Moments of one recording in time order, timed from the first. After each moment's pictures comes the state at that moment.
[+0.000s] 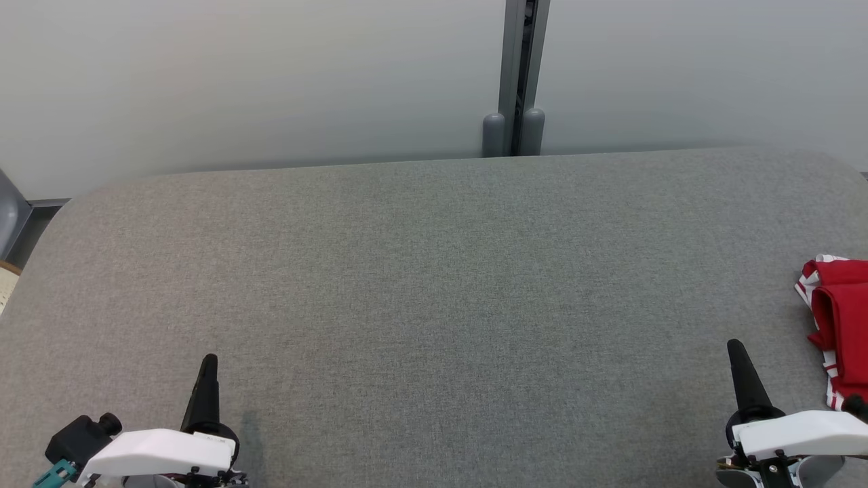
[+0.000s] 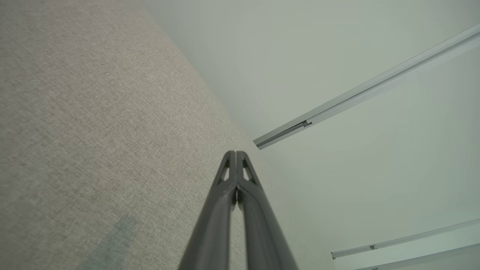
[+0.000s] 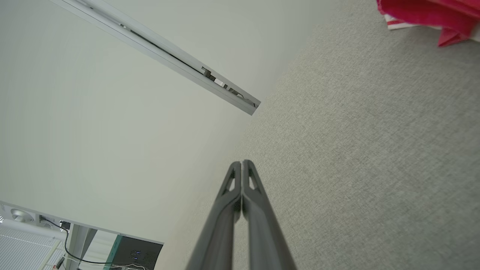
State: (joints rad) left arm -0.04 0.04 0.04 0.31 -1.05 -0.06 -0.02; right arm -0.08 -0.04 -0.07 0.34 1.04 0.13 -0.03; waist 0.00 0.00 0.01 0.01
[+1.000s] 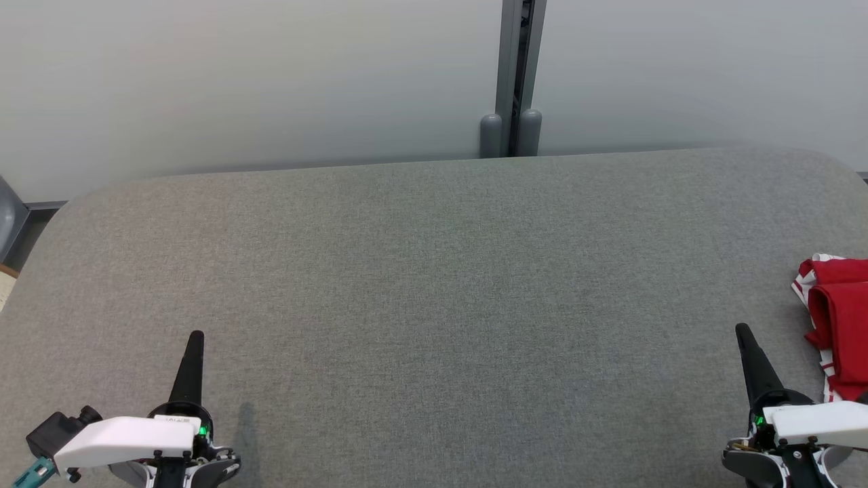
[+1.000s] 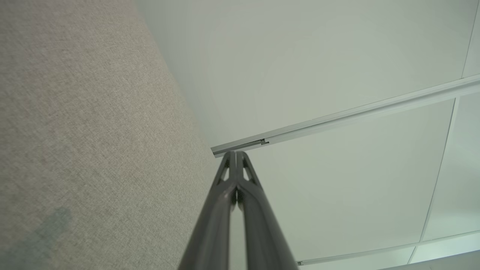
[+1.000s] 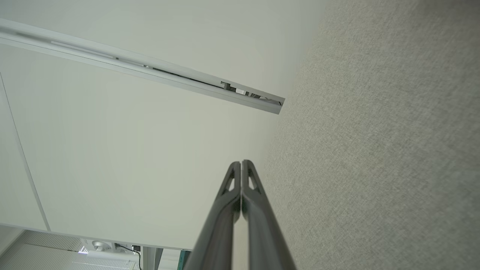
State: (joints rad) left arm -0.07 0.04 0.08 0.28 -1.35 -0.09 0.05; right arm -0.09 -0.04 -0.09 0.29 1.34 0.13 0.04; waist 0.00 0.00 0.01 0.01
